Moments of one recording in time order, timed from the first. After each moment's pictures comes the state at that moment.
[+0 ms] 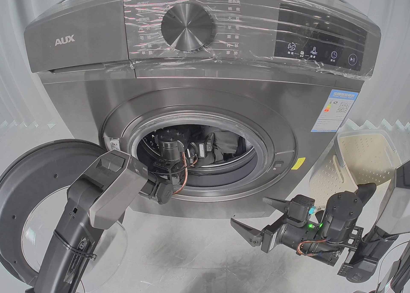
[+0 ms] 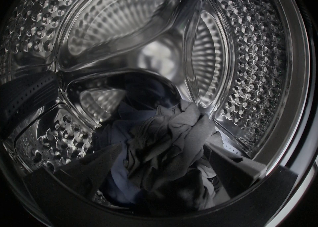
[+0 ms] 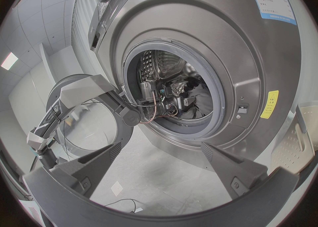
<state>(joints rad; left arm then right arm) -0.45 2.70 -1.74 -0.99 0.13 -0.06 0.79 1.96 -0.24 -1.54 -0.08 0.16</state>
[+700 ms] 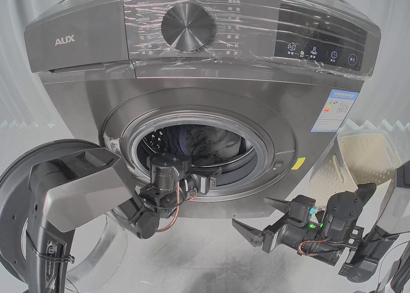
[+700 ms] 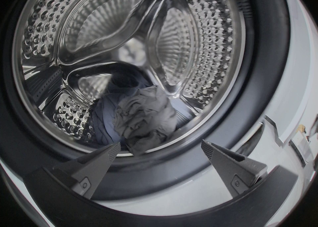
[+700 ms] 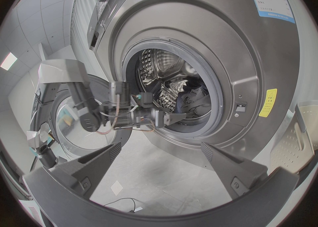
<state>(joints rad) -0.56 2.39 -1.04 -1.18 0.08 -0.06 0.79 1.96 -0.24 -1.53 -0.08 0.17</state>
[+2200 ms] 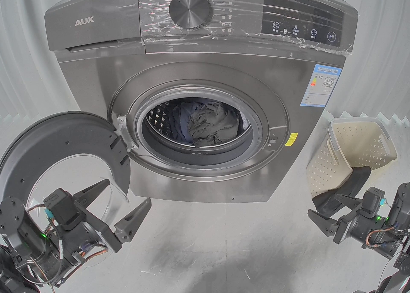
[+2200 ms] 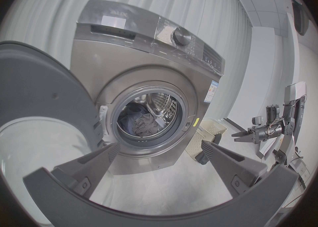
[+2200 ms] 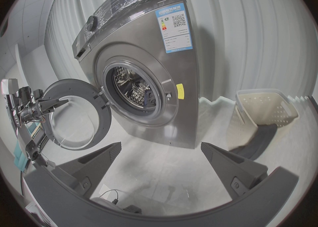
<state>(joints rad) -0.70 1.45 -0.04 -1.41 0.21 -0.12 0.53 1.42 -0.02 -1.16 -0.11 0.17</state>
